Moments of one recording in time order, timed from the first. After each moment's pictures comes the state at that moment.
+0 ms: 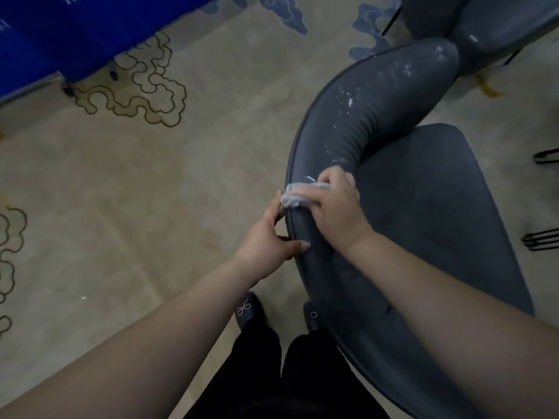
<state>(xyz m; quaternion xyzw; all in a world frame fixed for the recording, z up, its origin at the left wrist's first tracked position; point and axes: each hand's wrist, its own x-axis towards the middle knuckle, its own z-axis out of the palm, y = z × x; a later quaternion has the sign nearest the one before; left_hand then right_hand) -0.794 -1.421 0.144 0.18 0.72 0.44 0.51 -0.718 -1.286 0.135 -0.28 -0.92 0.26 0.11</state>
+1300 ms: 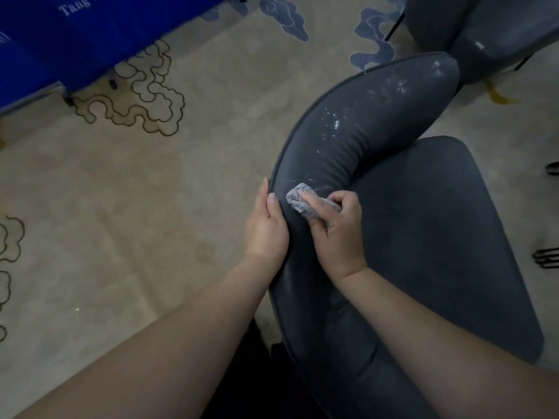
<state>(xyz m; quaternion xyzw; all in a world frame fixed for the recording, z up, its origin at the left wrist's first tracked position) -0.800 -1.332 0.124 0.10 0.83 0.45 0.30 -0.709 -1.255 0.111 -0.35 -0.85 0.31 0.24</state>
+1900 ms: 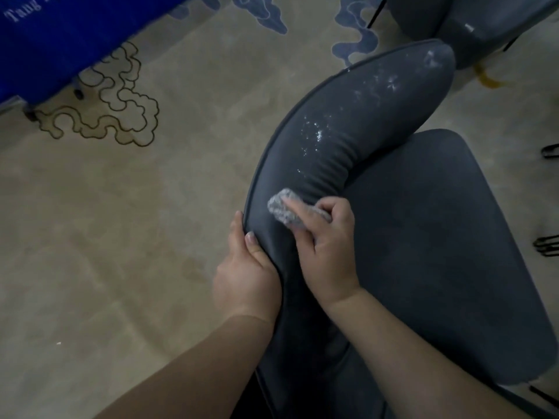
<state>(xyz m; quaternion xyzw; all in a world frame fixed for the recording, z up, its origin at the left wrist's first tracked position) -0.792 -1.322 0.108 0.09 0.93 0.30 0.19 -0.734 -1.229 0.090 -0.35 -0.83 0.31 0.31</state>
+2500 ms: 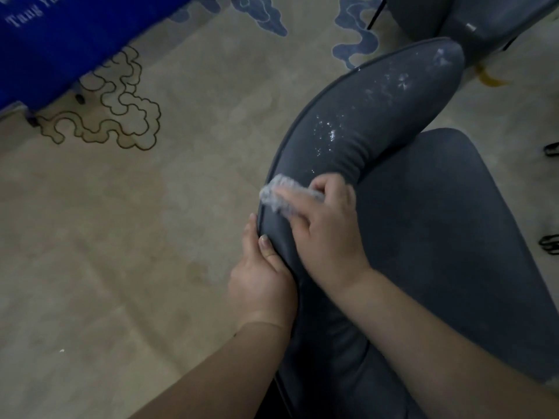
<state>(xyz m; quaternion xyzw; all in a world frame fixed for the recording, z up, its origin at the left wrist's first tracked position) -0.794 -1.326 0.101 0.09 0.91 0.35 0.19 -0.764 -1.227 0.121 -0.35 -0.87 0.28 0.20</state>
